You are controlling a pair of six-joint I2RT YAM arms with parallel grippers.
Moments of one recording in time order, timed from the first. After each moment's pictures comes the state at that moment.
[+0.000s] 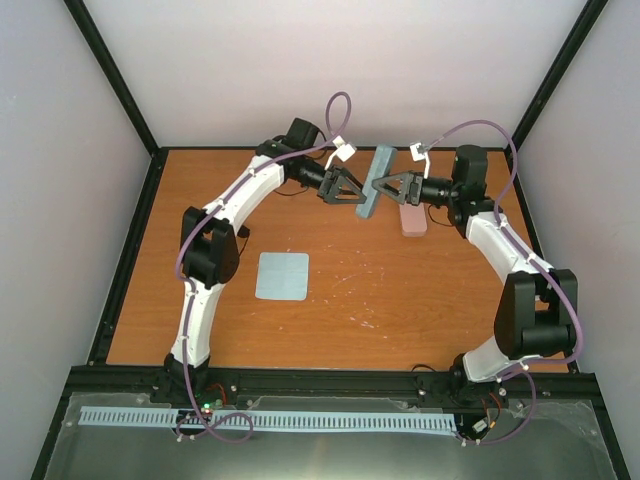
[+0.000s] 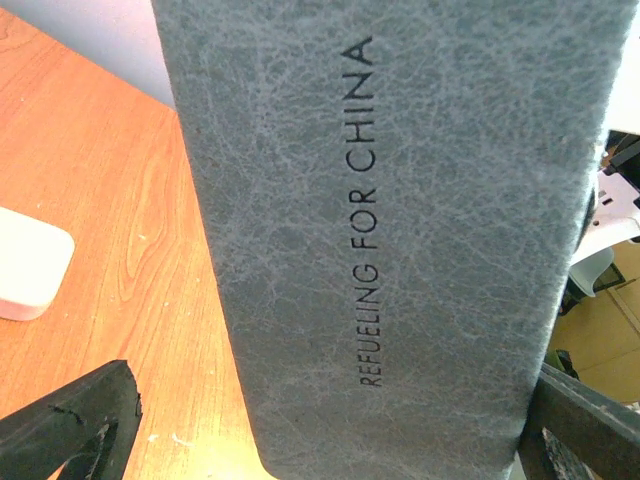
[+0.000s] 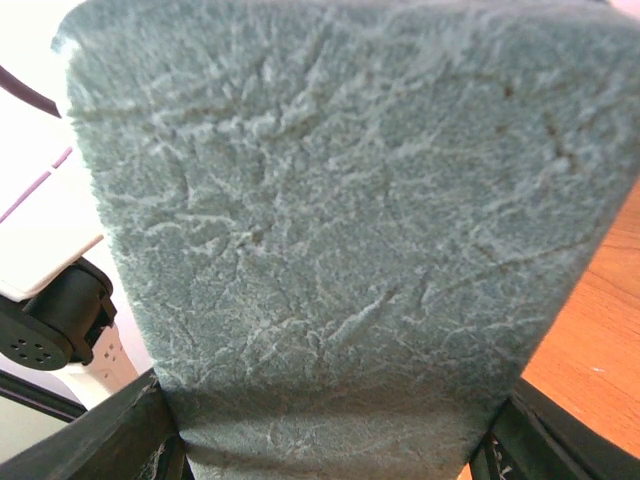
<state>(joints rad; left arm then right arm) -0.47 2.26 2.16 -0.87 1.31 0.24 0.10 1.54 1.12 0.11 -1.19 0.45</state>
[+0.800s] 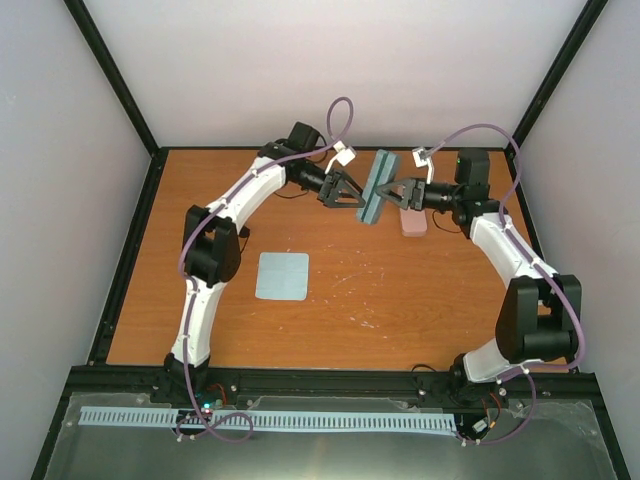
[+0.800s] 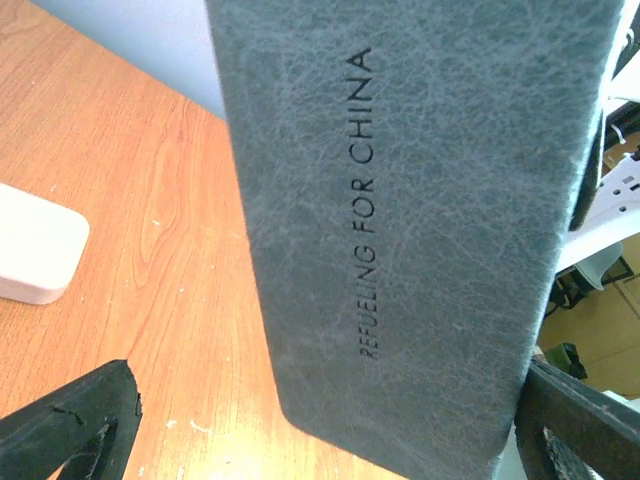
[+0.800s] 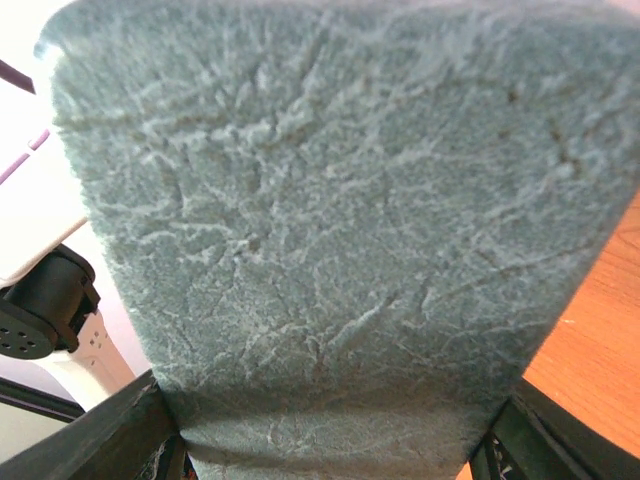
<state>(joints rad) -0.47 2.28 2.15 -0.88 1.27 0.29 0.08 1.52 1.12 -0.05 -1.17 0.35</state>
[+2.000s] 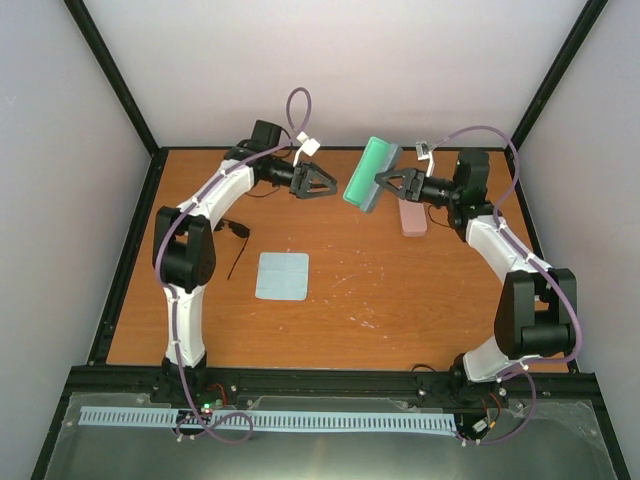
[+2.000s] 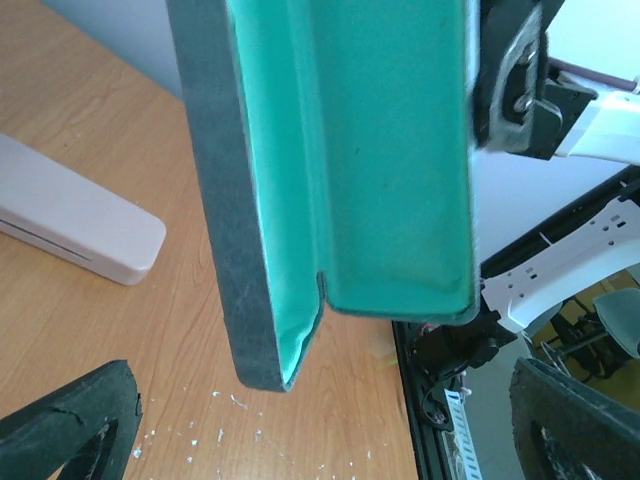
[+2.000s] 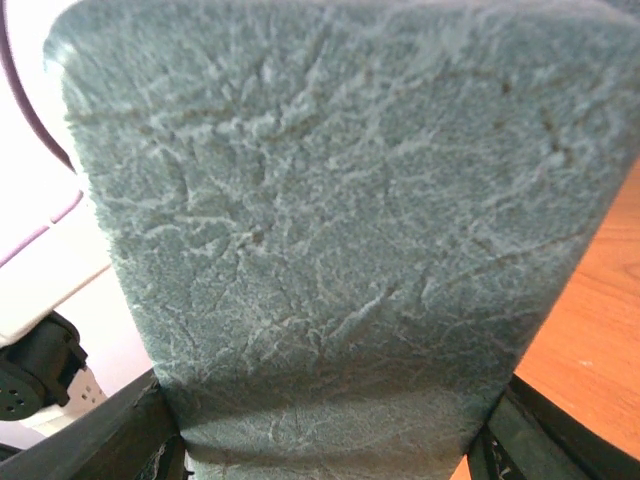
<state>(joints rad) -0.33 2.11 1.88 -0.65 1.33 0.18 0.08 1.54 1.08 0.18 -1.11 0.59</state>
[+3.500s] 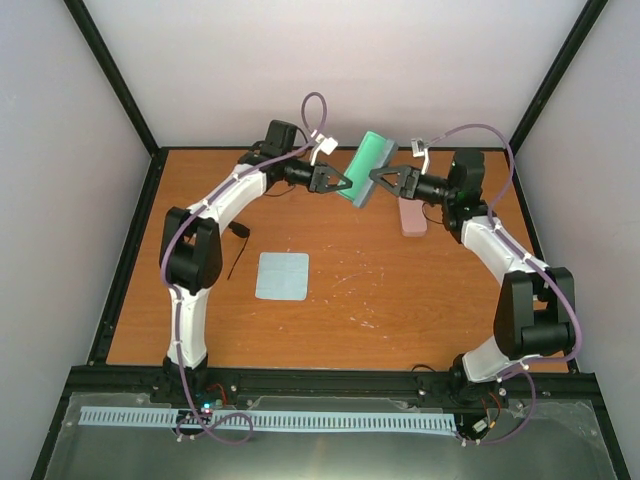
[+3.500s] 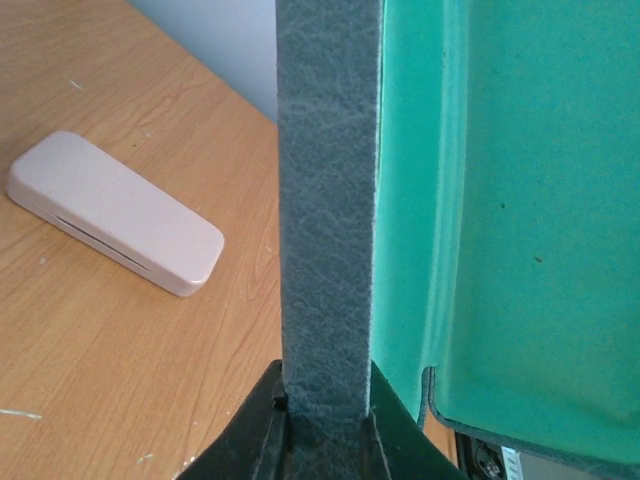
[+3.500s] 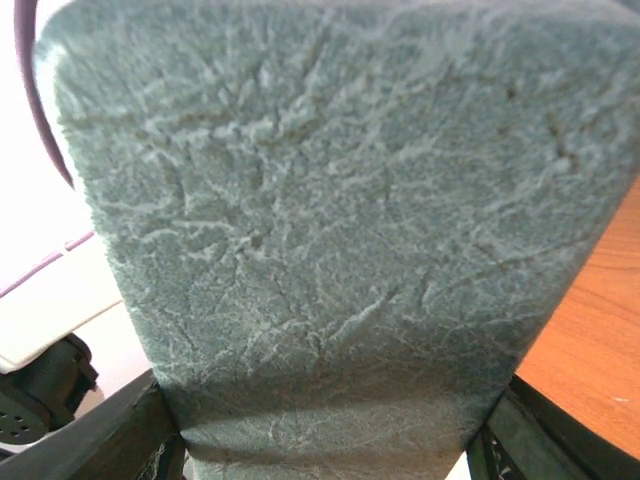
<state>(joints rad) -0.41 2.11 1.83 -0.39 1.14 -0.08 0.12 1.54 1.05 0.37 -1.08 0.71</state>
